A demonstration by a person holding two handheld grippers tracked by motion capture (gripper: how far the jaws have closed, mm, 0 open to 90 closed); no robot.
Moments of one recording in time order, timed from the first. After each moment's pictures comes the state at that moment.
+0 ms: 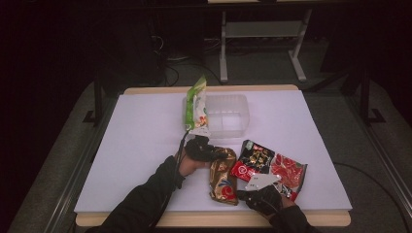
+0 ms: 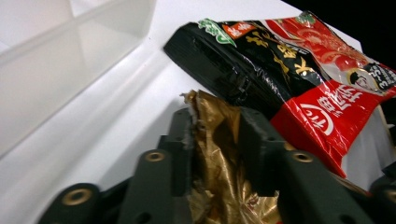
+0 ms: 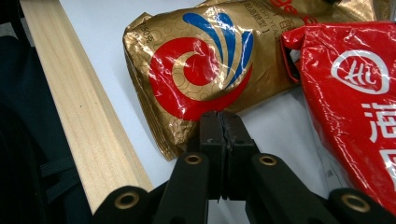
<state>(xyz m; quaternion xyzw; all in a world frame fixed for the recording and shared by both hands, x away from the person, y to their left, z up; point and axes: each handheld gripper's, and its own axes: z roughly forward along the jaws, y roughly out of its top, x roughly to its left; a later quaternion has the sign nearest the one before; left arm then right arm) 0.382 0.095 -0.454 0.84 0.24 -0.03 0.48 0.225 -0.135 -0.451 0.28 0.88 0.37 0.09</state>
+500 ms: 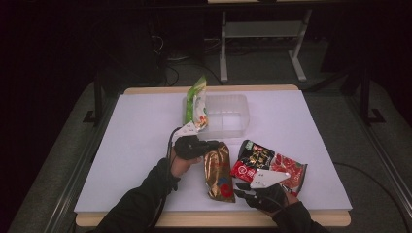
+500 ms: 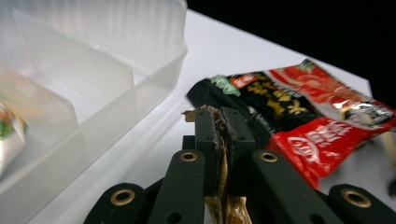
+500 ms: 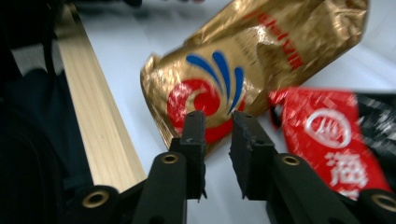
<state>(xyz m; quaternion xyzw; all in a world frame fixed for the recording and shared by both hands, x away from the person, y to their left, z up) 0.362 0.125 -0.421 0.80 0.25 0.04 0.54 0.225 -0.143 -0.426 0.24 0.86 0.44 0.11</state>
